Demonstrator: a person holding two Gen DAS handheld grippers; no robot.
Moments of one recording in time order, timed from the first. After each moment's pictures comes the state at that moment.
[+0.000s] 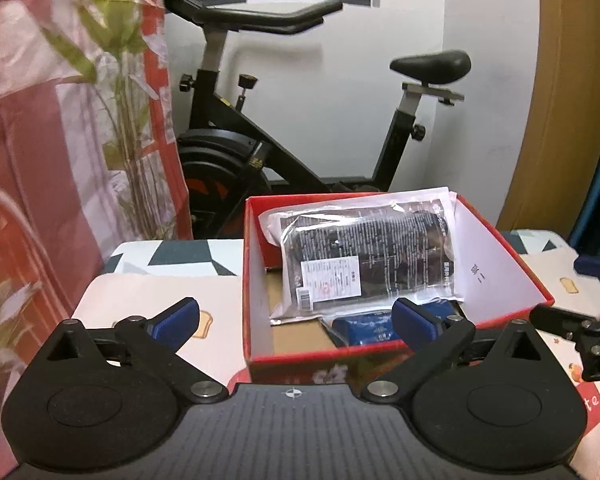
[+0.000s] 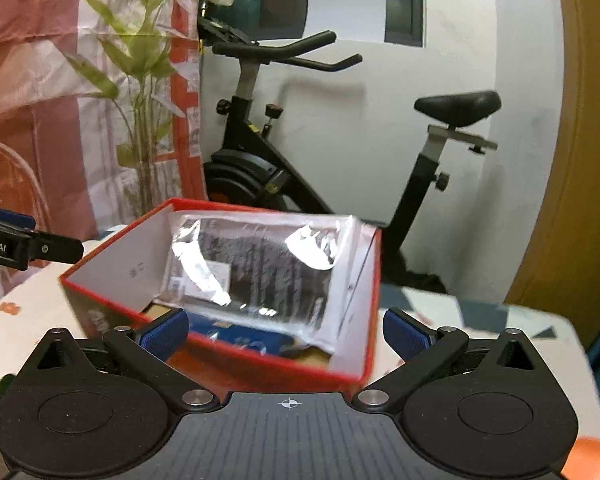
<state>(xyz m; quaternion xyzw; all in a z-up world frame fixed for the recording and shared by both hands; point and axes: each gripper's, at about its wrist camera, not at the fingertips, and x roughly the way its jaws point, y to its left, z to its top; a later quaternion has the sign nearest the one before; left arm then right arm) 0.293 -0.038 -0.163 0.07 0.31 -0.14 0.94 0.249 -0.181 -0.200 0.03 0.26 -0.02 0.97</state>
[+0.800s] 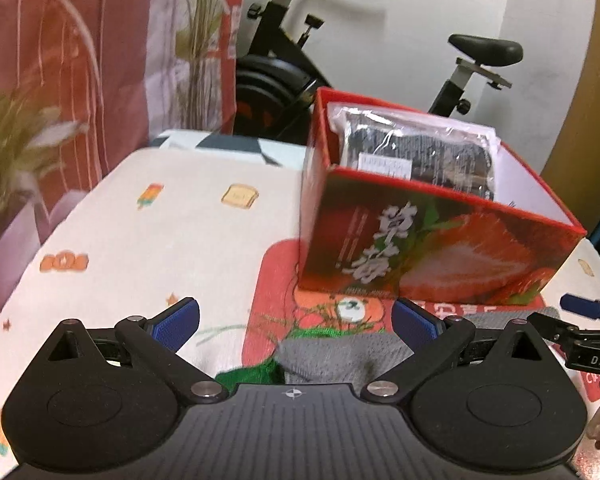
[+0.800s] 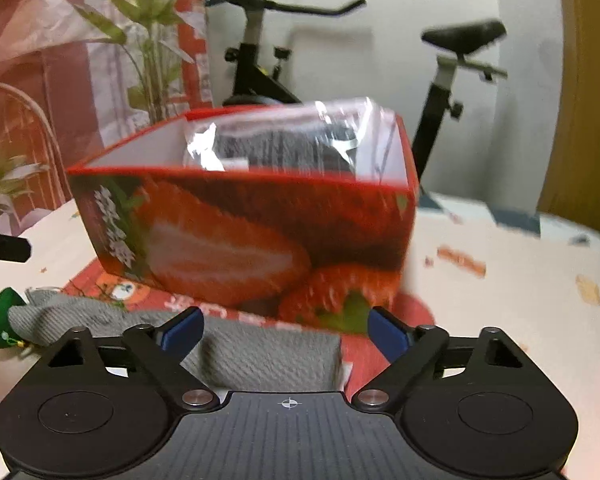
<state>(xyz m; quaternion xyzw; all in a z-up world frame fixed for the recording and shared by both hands) 0.235 0.027 -0.239 -0.02 0.36 -0.09 0.93 0.221 -0.166 -0.296 0.07 0.31 -0.01 0.95</state>
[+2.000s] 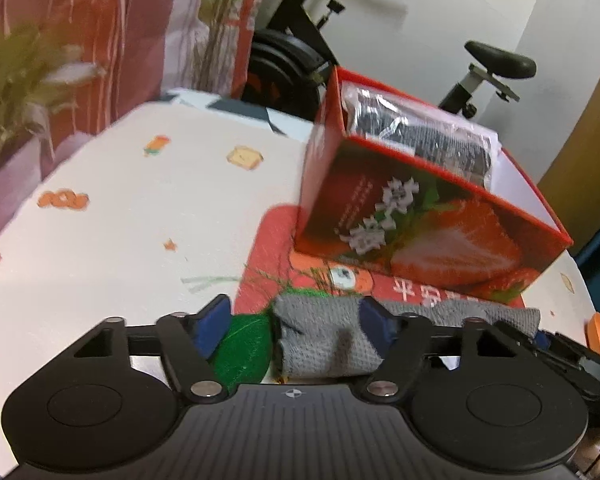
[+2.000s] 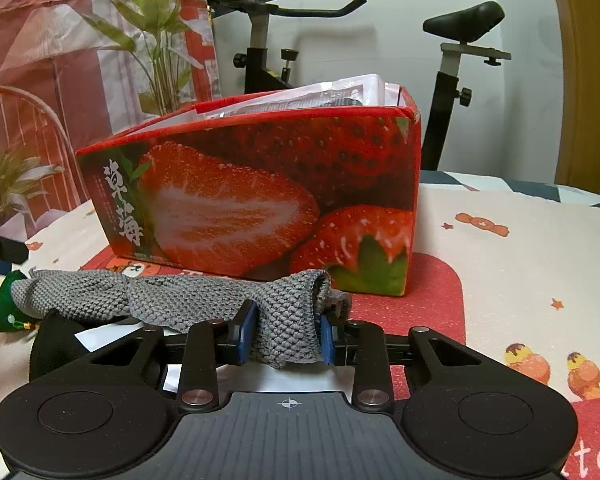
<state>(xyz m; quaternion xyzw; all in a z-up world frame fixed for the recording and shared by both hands) 0.222 0.041 -0.256 -0.09 0.39 -0.09 0.91 0.205 -0.165 -0.333 0.10 0.28 0.02 0.95</state>
